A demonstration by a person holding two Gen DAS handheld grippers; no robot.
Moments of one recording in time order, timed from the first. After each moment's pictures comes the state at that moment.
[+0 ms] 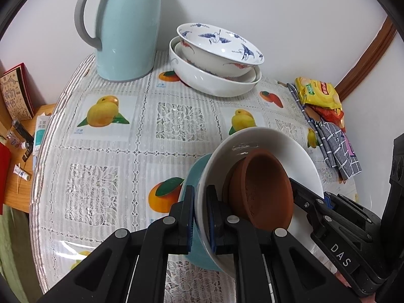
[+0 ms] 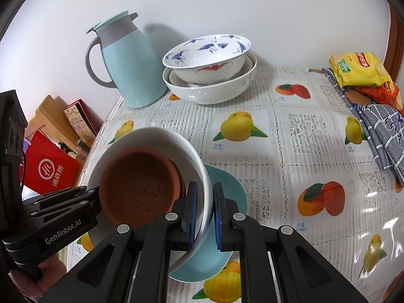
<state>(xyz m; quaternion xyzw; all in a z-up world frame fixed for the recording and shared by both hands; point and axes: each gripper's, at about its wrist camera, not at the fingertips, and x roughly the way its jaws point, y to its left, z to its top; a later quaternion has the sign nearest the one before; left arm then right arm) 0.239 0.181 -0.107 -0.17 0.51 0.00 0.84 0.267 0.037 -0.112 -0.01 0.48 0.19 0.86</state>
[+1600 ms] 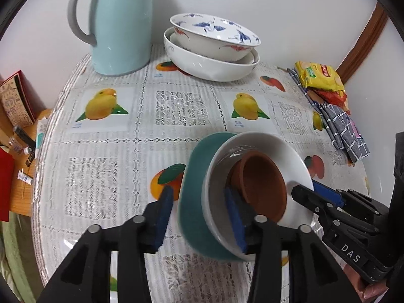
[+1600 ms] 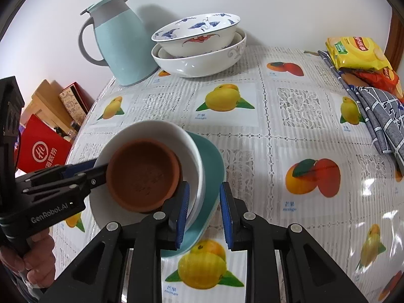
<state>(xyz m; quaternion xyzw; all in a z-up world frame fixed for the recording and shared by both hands) 0.226 0.172 -0.117 -0.14 0.52 -0.01 0.84 0.252 0.012 -0.132 -0.03 0.50 0.19 0.84</state>
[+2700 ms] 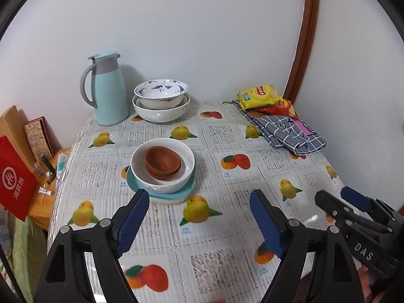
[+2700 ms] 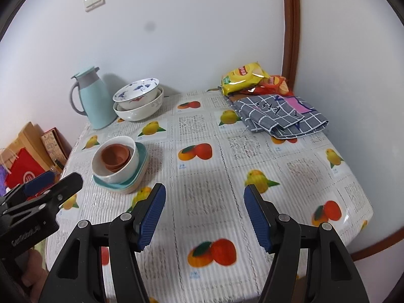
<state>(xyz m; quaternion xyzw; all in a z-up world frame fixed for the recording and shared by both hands) 0.069 0.038 0.000 -0.07 0.38 0.00 0.92 0.066 -0.136 -0.028 0.00 0.38 0.04 0.93</state>
